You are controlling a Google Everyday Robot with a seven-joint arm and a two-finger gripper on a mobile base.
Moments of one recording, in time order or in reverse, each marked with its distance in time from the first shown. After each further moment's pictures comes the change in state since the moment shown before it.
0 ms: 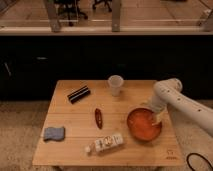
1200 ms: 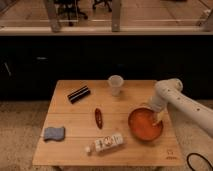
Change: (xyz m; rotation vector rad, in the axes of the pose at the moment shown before) arm 0.010 -0.005 0.009 0.004 -0.012 -0.061
